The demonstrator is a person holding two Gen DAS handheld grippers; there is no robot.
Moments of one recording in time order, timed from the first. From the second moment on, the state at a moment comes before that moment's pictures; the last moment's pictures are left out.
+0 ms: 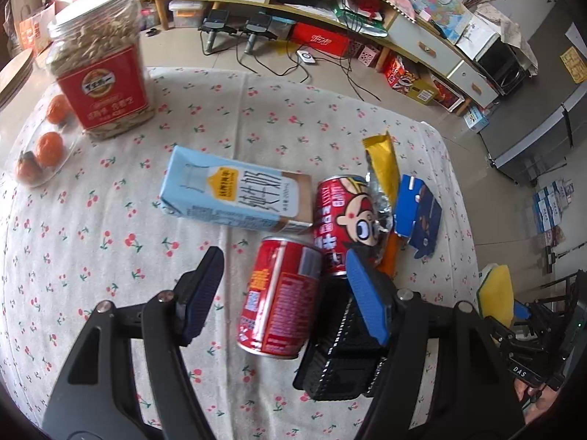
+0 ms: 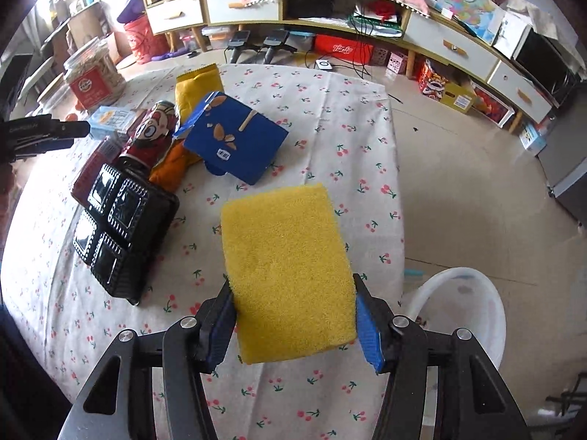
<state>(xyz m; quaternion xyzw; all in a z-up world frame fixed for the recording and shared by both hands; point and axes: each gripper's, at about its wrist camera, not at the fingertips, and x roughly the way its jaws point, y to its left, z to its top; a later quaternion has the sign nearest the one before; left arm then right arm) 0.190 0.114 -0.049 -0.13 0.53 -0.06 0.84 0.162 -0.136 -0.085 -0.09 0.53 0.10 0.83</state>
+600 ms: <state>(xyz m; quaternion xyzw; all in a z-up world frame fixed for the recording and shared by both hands) 0.254 -0.056 -0.070 0.05 0.56 -0.13 0.82 0.160 -0.200 -0.066 0.03 0.53 0.05 0.85</state>
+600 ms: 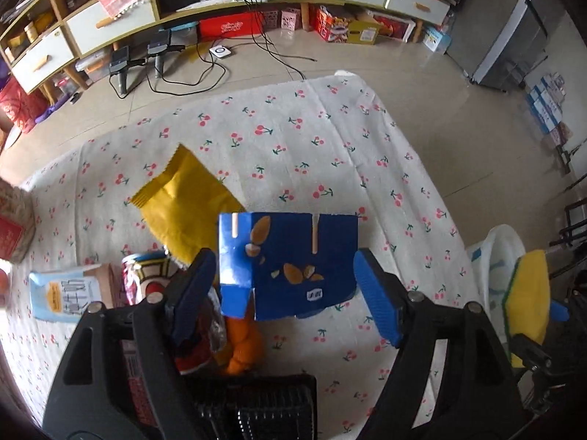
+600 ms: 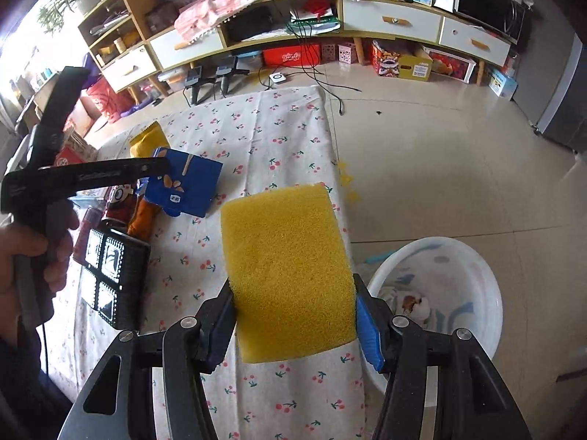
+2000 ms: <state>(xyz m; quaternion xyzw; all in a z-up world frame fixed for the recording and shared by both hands) 0.192 -0.074 -0.007 -0.09 0.49 -0.19 0.85 0.137 -0.262 -0.042 0.11 0.50 0.02 0.86</state>
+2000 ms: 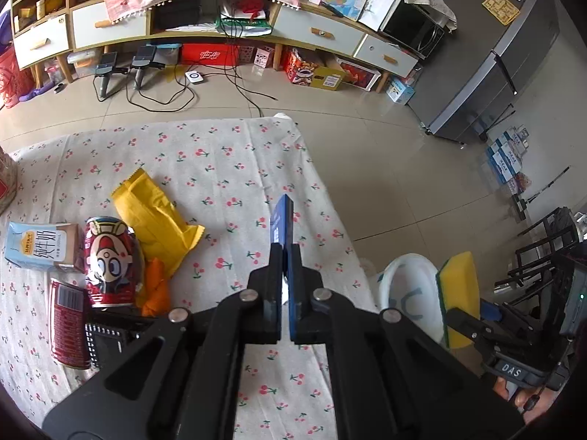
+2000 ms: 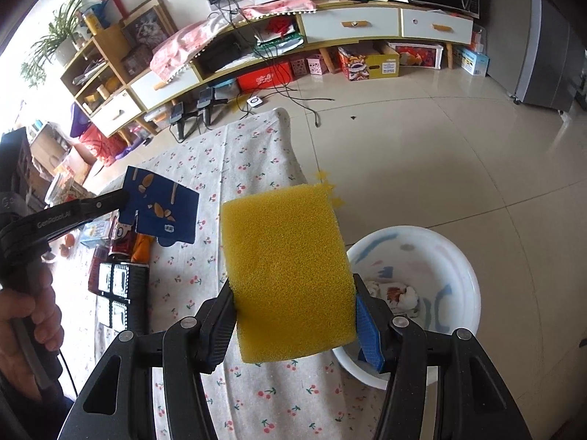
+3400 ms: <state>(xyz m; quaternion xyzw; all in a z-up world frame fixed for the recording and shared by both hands) 0.153 -0.181 -0.053 -0.06 0.54 -0.29 0.79 0.114 -0.385 -0.070 0.20 0.54 -0.14 0.81</state>
